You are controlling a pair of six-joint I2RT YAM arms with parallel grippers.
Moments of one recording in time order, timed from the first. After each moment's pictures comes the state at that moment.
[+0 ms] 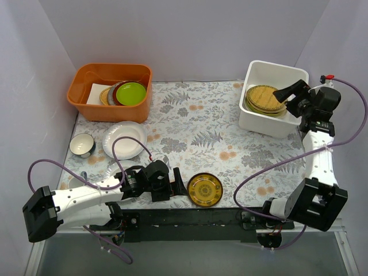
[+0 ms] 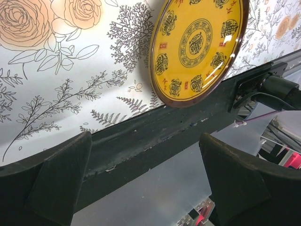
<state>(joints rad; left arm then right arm) -1.06 1.01 0.54 -0.42 0.07 -1.20 -0.32 1.30 1.10 -0.13 -0.44 0.60</state>
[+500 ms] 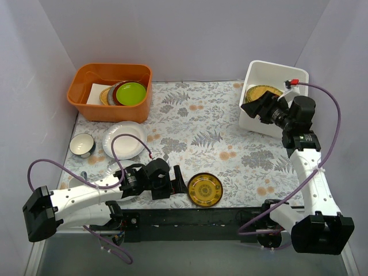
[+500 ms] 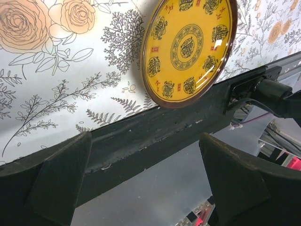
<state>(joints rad) -1.07 1.00 0.58 -0.47 0.04 -1.20 -0.03 1.05 1.00 -0.19 -0.52 0.54</state>
